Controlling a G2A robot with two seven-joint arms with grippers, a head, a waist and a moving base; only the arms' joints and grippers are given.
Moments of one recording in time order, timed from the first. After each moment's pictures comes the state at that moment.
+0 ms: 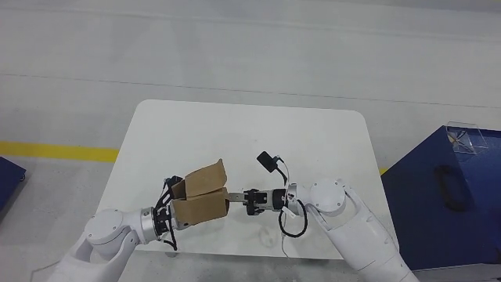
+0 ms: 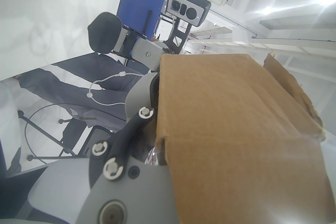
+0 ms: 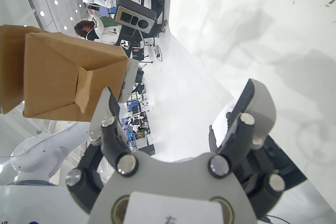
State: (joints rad) left arm 1.33 -1.02 -1.26 -1.64 -0.68 0.21 -0.94; right arm -1.03 -1.21 0.99 -1.52 0.05 0.10 0.98
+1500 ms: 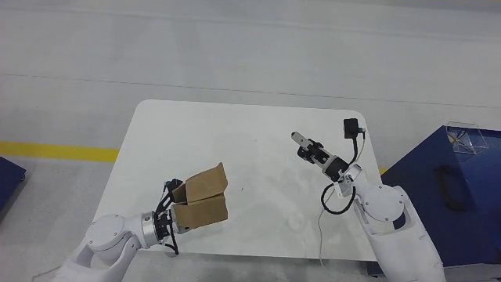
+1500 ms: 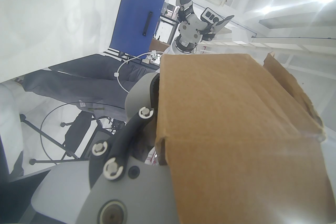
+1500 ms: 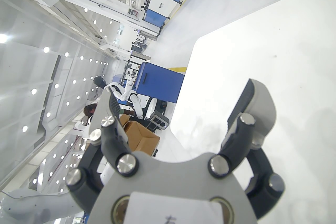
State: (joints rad) left arm 1.36 -1.02 -1.26 -1.66 -0.65 0.19 -0.90; right arm -1.24 -1.15 1.39 -1.70 -0.02 -0.08 0.53
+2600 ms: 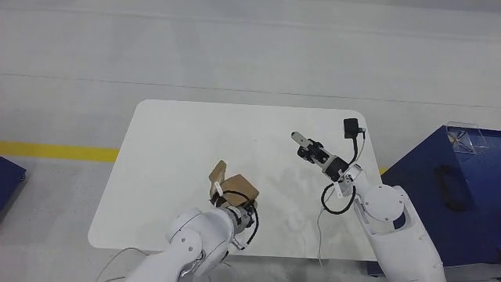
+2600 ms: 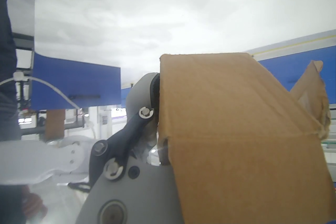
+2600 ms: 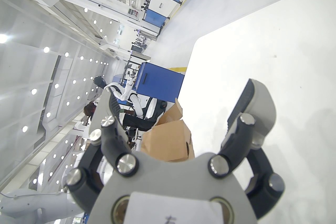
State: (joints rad) left arm 1.13 -1.26 -0.82 -1.92 -1.84 -0.05 1.18; right arm -1.24 -1.15 1.39 -1.70 -0.02 -0.08 0.53
